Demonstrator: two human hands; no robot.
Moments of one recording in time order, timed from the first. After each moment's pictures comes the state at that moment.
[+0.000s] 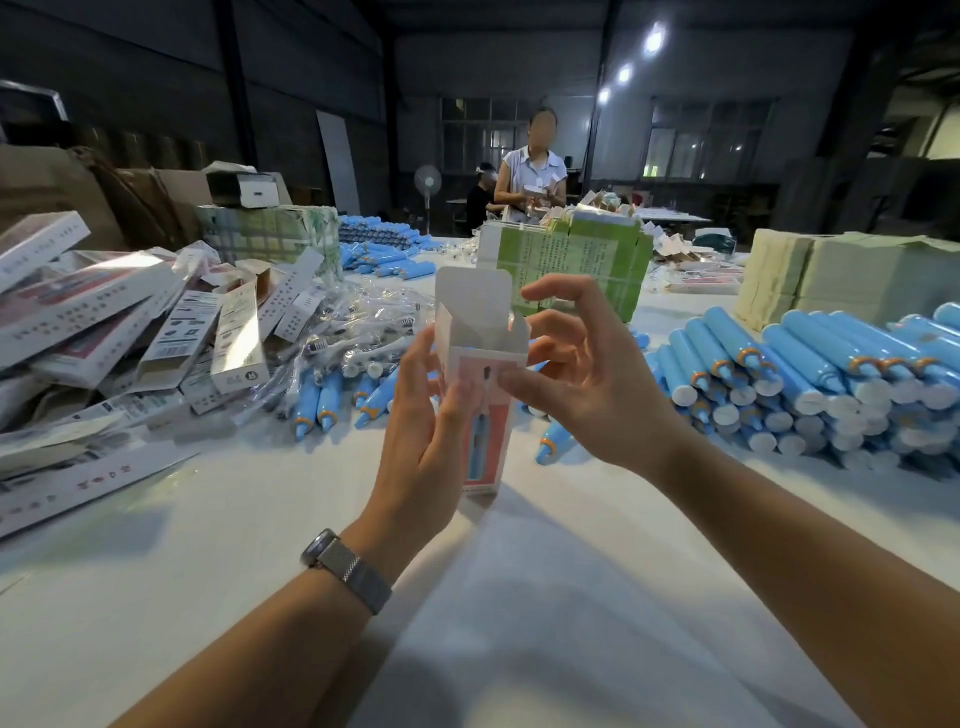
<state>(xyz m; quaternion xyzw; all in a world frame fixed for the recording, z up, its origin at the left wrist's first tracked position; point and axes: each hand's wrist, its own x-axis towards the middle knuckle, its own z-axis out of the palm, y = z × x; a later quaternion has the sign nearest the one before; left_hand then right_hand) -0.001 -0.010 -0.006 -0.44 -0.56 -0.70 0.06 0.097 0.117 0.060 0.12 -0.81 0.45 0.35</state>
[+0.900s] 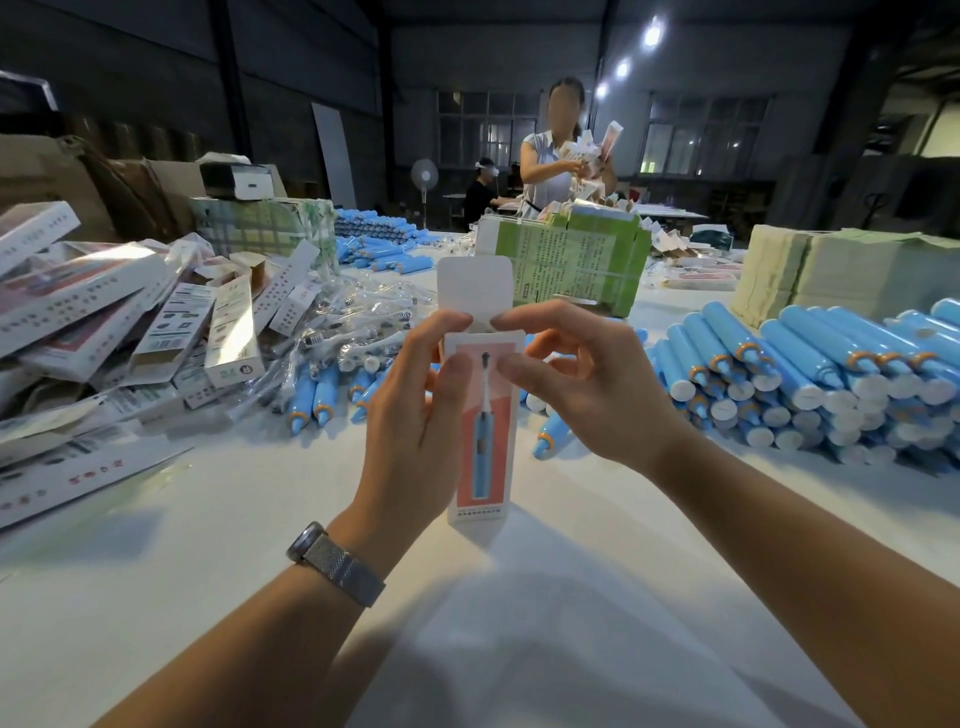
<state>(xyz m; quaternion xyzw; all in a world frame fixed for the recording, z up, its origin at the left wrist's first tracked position) 0.006 -0.015 0.006 -0.47 -0.57 -0.65 0.20 0.098 0.118 0.057 0.12 -0.82 0.42 0.37</state>
